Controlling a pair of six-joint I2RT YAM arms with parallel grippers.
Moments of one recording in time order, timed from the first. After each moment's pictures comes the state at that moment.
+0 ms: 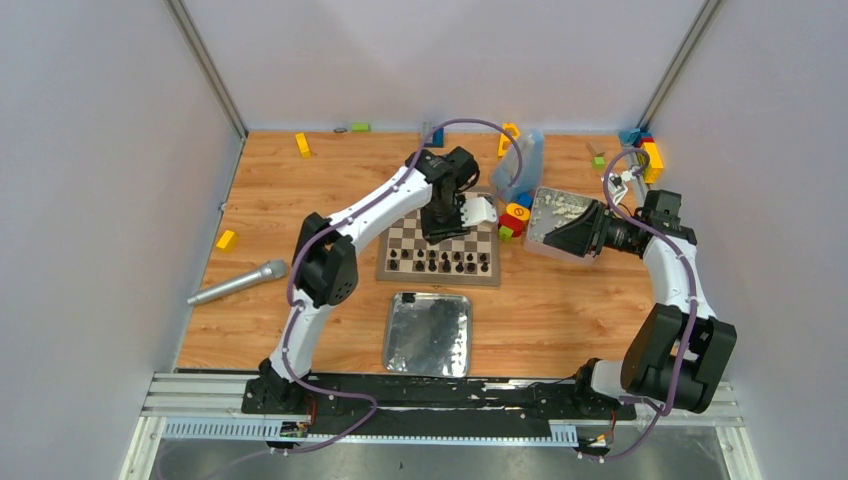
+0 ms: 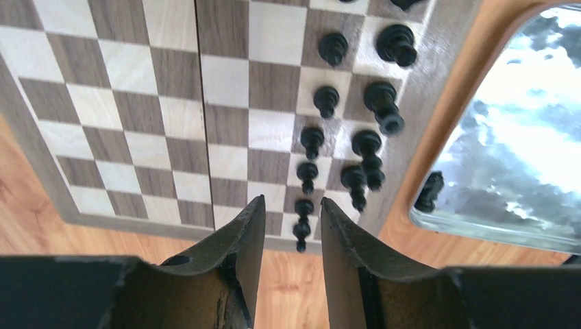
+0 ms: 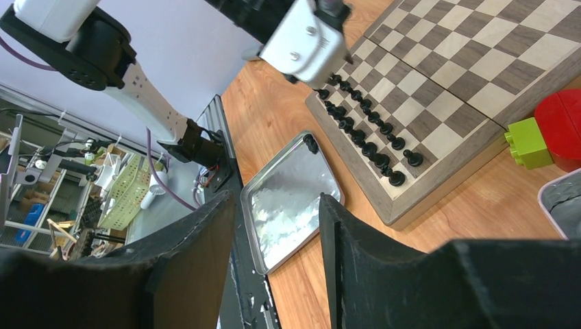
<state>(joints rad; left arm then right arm) -0.76 2.24 2.14 -1.27 0.11 0.75 -0.34 1.34 0.95 -0.69 -1.50 -0.33</state>
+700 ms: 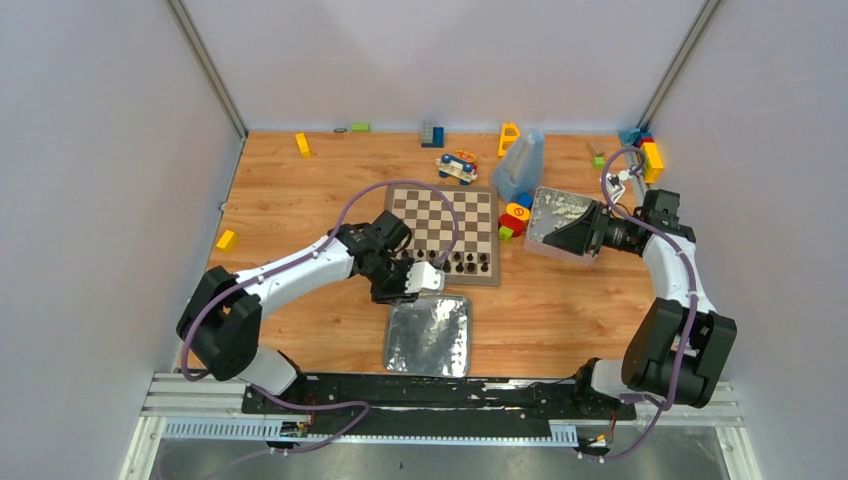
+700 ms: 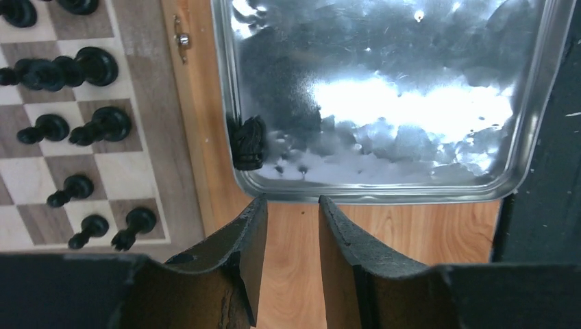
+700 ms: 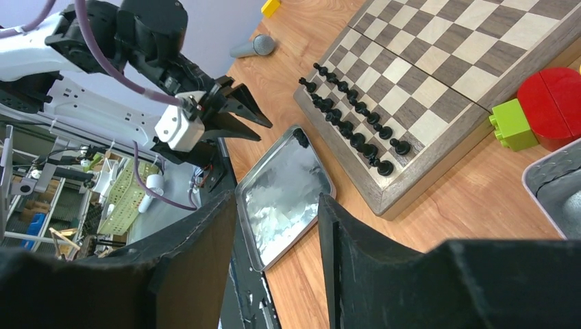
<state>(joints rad) -0.72 1.49 1.06 -0.81 0.40 0.88 -0.34 1.36 0.96 -0.69 -1.45 -0.31</state>
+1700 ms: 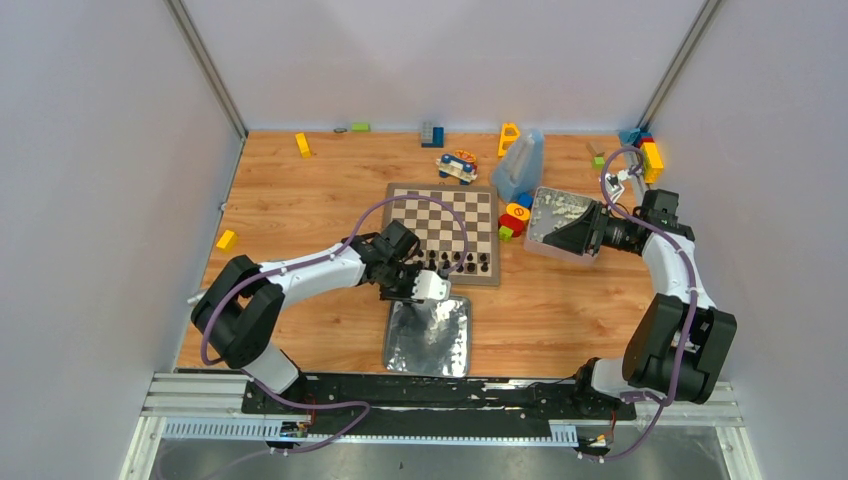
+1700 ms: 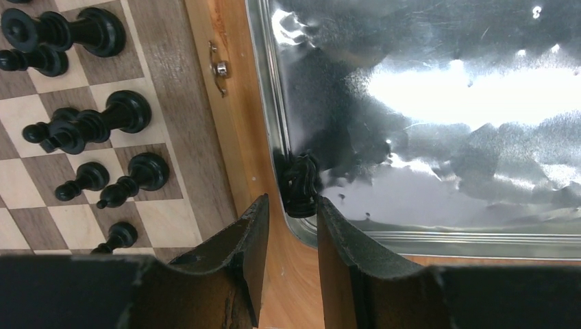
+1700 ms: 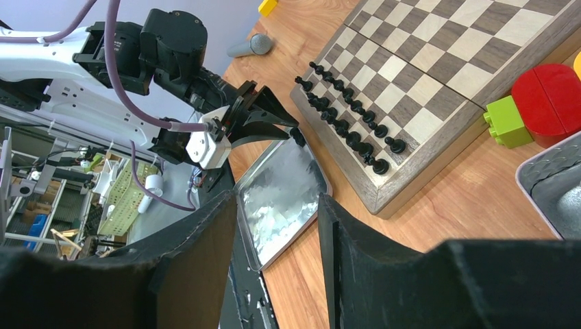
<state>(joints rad) -0.76 1.58 0.93 -0.51 0.31 1.01 -0.34 1.38 0.96 -0.68 -1.44 -0.31</state>
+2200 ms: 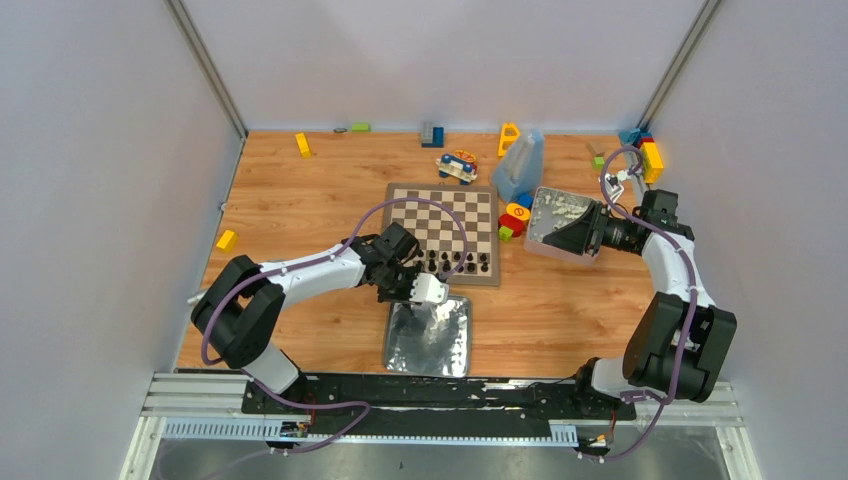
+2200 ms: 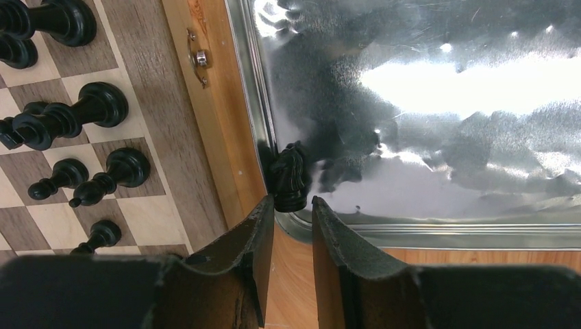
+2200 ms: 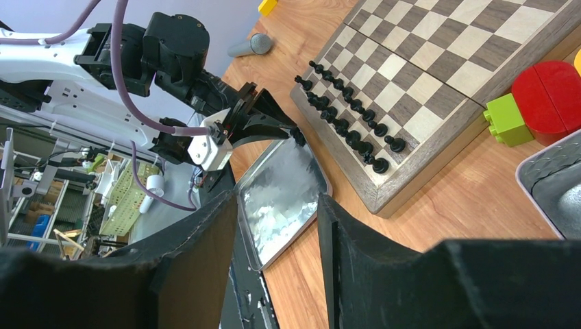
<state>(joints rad) -0.76 1.58 0.92 -0.54 0.30 1.02 -0.34 1.39 0.96 -0.68 -1.44 -0.31</state>
